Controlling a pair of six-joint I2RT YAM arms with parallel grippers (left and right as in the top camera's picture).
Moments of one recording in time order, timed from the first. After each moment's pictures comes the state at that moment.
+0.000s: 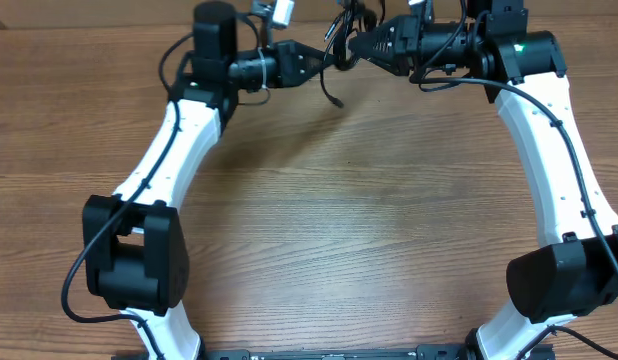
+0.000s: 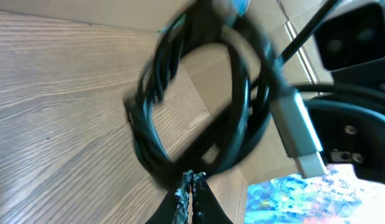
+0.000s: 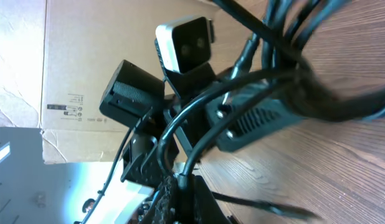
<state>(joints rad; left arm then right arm) -0.19 1.93 1.55 0.00 1.07 -0.63 0.14 1.84 1.90 -0.73 -1.09 0.70</state>
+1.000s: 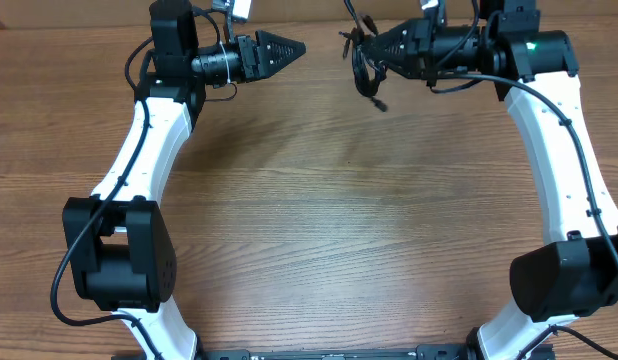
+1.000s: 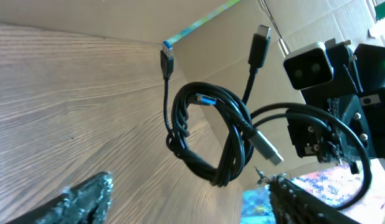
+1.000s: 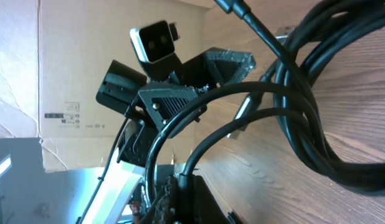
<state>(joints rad) -0.08 1.93 1.55 0.00 1.16 -0.64 0.11 1.84 1.90 -0.80 -1.10 0.68</state>
